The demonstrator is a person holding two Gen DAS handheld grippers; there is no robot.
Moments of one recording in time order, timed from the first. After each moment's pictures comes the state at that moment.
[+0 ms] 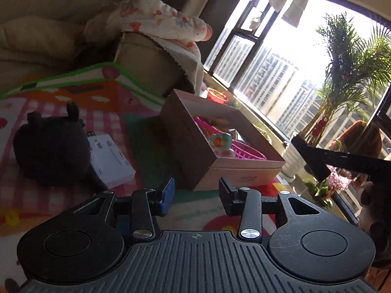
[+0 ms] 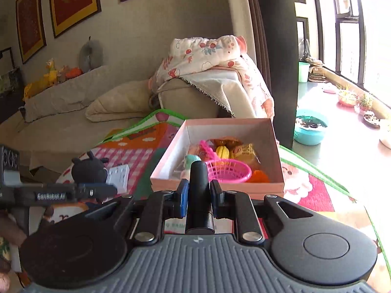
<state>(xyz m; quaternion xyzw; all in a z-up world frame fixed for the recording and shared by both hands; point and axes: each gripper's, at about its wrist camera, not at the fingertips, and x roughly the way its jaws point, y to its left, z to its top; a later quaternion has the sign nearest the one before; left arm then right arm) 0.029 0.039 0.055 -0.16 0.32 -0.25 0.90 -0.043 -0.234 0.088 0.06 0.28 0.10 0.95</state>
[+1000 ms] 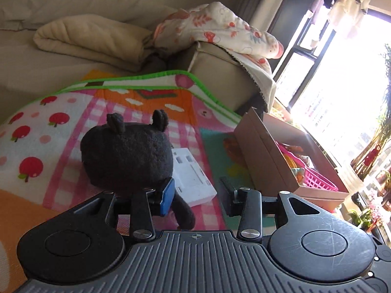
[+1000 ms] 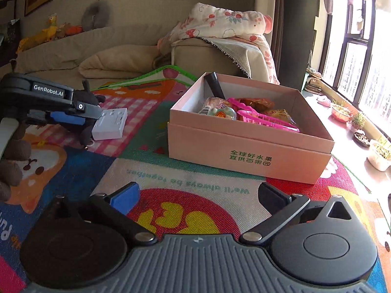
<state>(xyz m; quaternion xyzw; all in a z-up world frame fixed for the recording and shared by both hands) 0.065 0.068 0.052 -0.18 0.32 -0.10 0.93 -0.057 -0.152 -0.021 -0.06 0.31 0.07 0.95</state>
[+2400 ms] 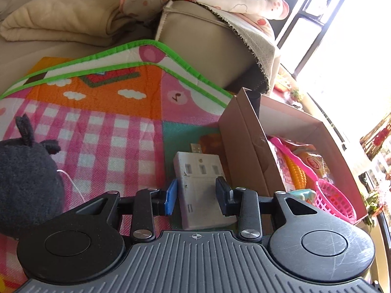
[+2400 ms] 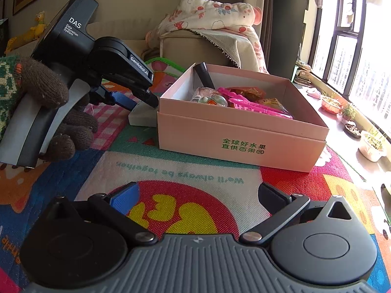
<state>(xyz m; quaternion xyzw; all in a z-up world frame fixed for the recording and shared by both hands) 0.172 -0.002 0.044 -0.14 0.40 -0.10 0.90 -0.054 -0.152 -0.025 -0.05 0.32 0.04 0.95</state>
